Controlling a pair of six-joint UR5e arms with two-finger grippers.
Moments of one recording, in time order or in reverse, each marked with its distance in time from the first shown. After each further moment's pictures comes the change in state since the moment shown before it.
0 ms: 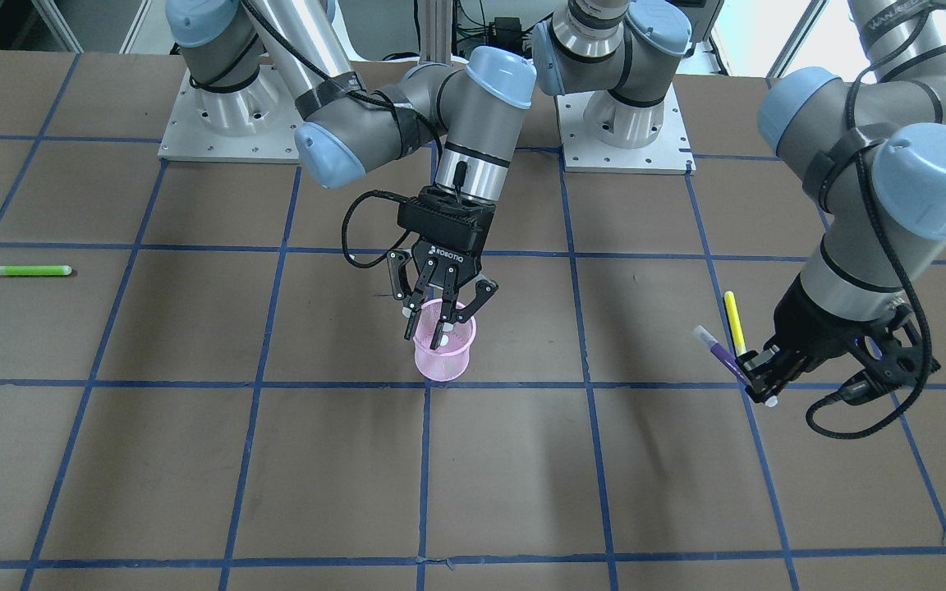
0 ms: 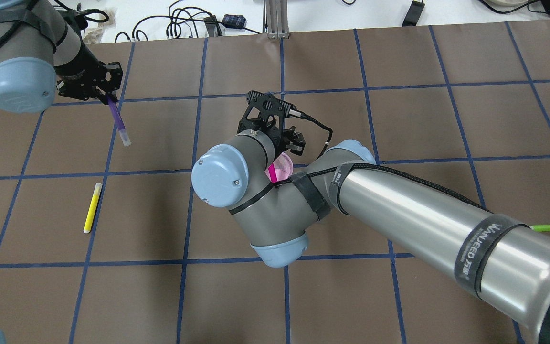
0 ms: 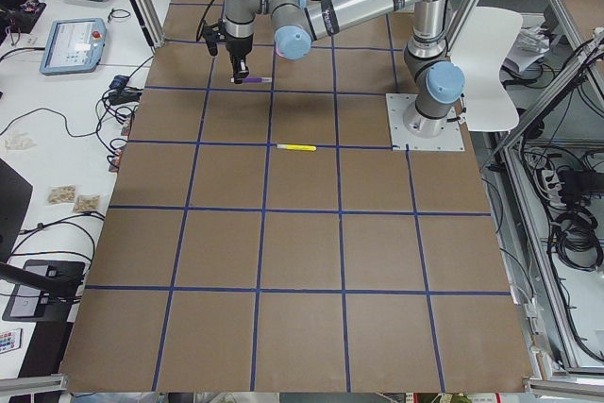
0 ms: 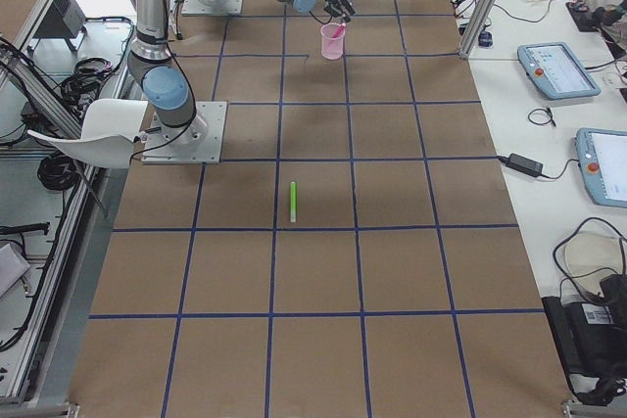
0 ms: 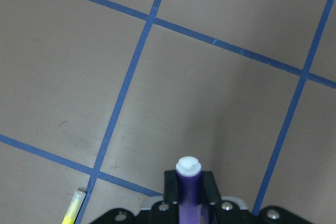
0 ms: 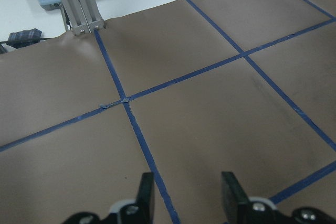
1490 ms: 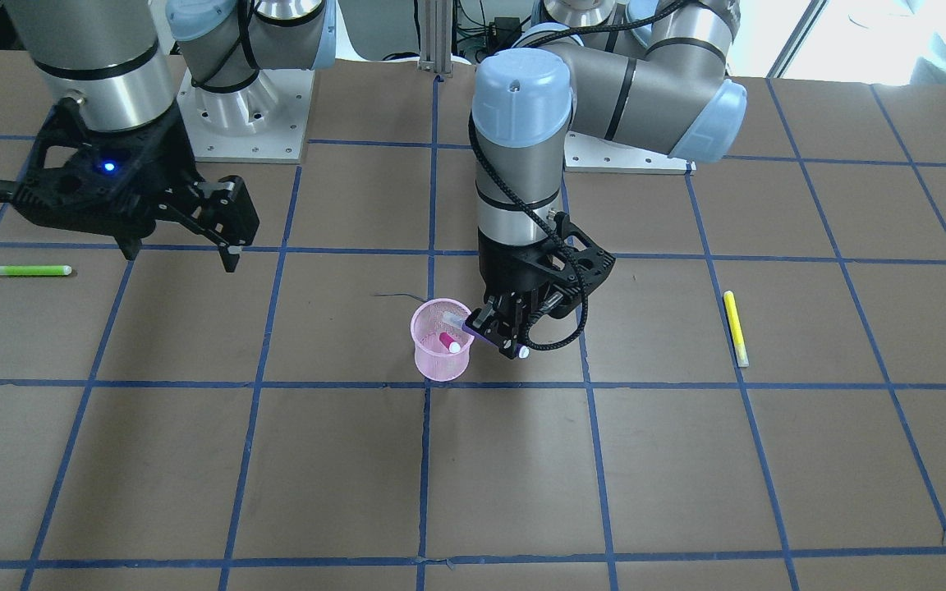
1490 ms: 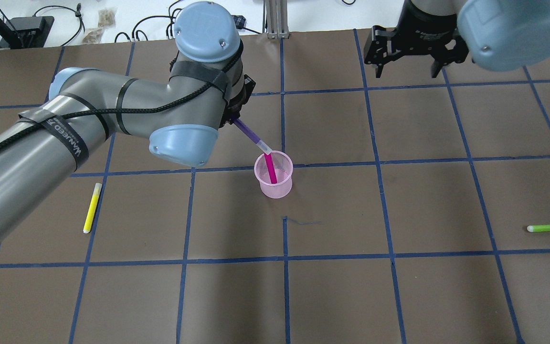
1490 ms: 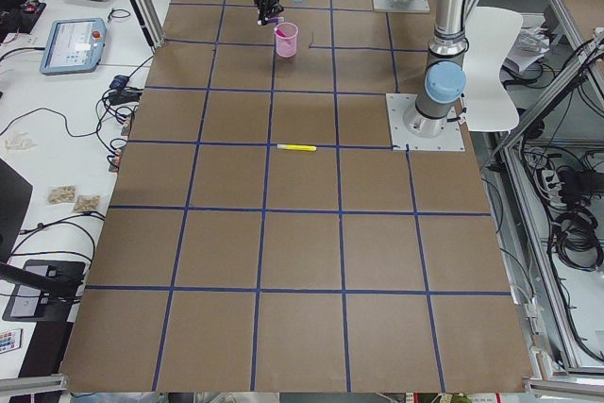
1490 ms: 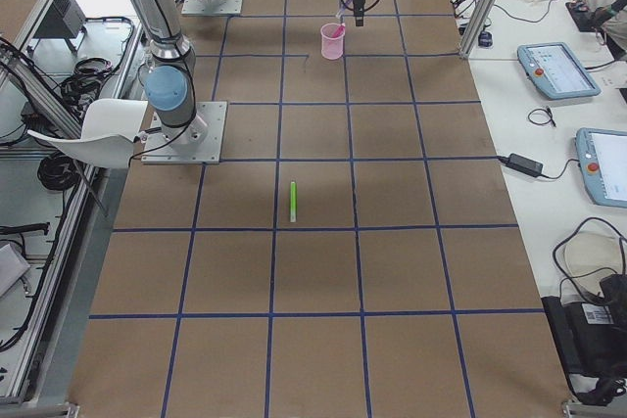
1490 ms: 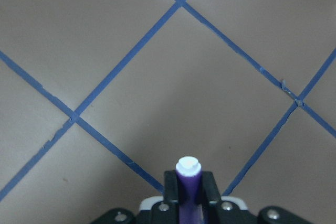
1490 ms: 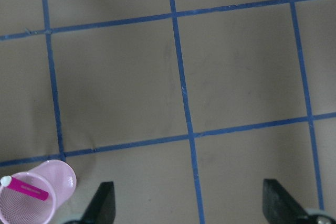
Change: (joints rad) left arm -0.522 -0.007 -0.088 0.164 0.172 -0.955; right arm -0.593 -0.310 -0.374 1.109 0.589 -0.813
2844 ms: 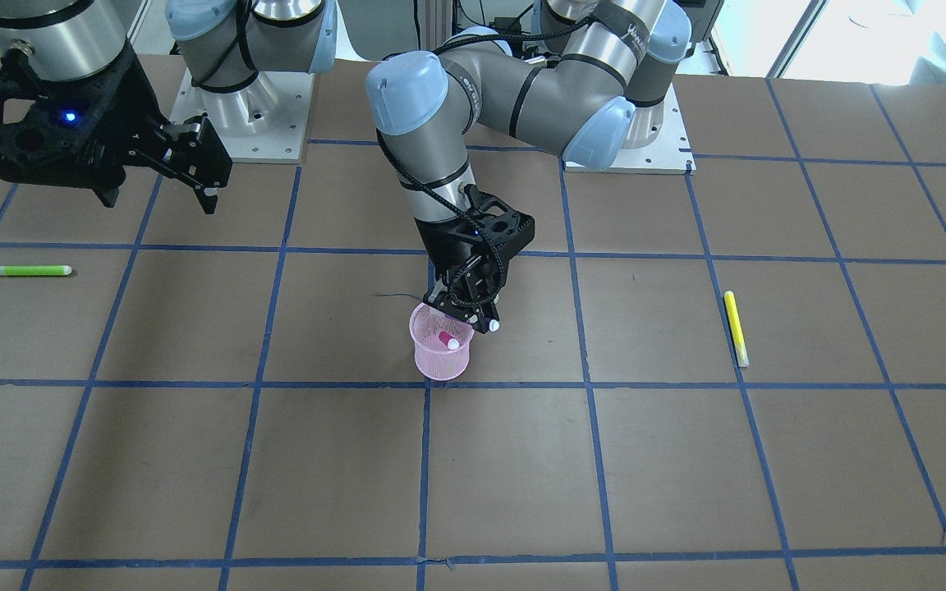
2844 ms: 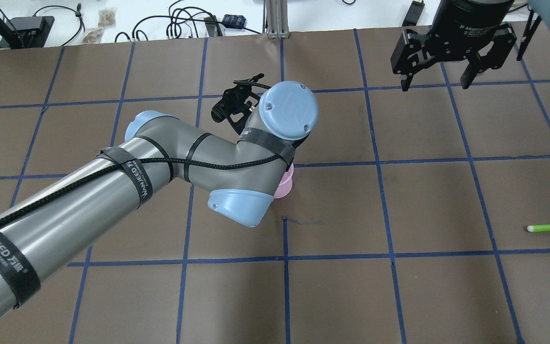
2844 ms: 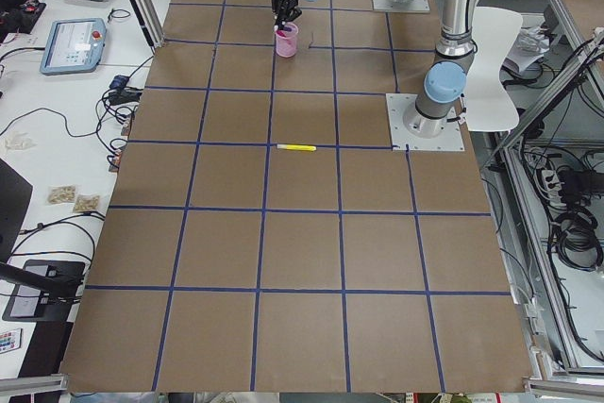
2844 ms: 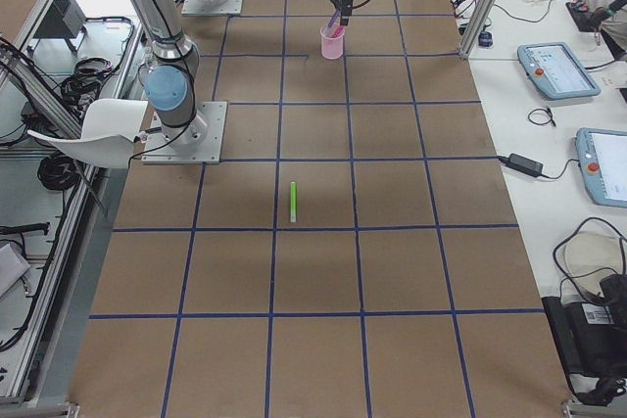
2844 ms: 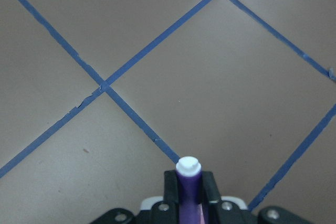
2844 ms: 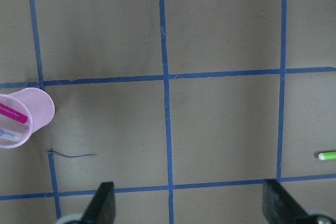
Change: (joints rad) left arm -0.175 -0.040 -0.074 0.043 0.248 -0.150; right arm -0.032 -0.042 -0.034 0.184 0.035 -0.054
